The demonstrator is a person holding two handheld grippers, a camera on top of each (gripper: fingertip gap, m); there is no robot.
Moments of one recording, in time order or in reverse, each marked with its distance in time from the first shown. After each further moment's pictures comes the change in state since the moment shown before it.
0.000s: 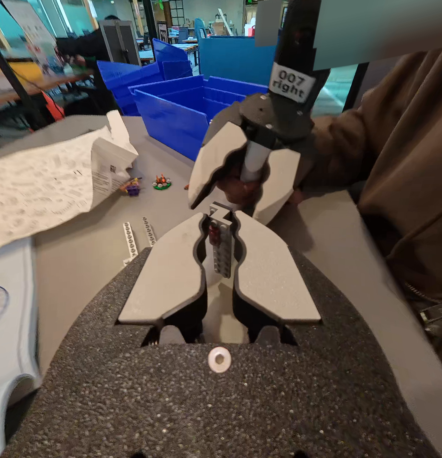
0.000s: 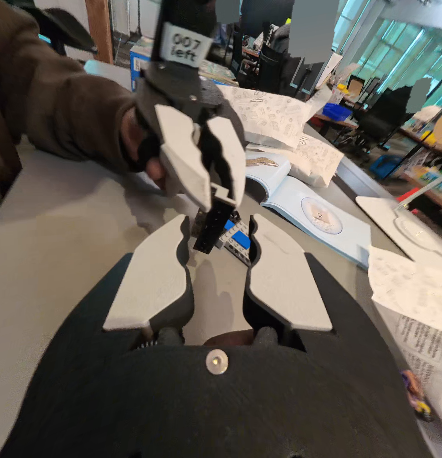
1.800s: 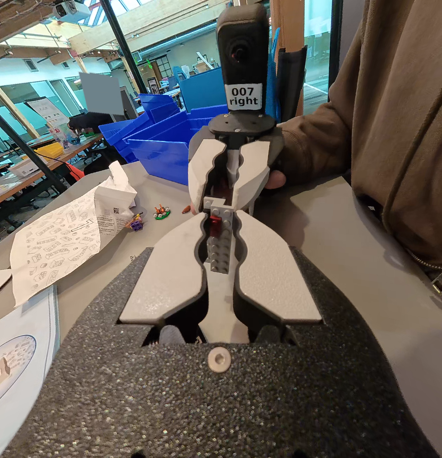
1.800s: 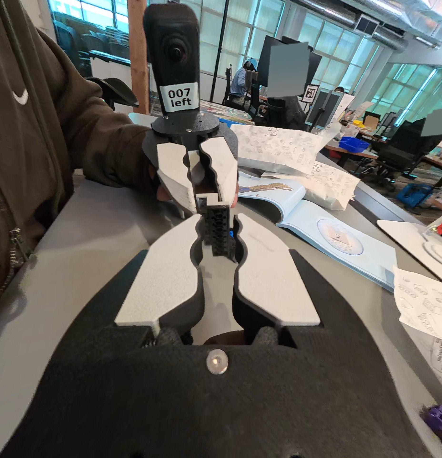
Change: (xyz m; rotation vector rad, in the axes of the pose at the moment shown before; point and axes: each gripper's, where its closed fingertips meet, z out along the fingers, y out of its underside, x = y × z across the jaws) left arm 0.022 -0.007 -0.001 0.098 0.025 0.242; right arm -0.012 -0.014 -0.015 0.161 -0.092 0.041
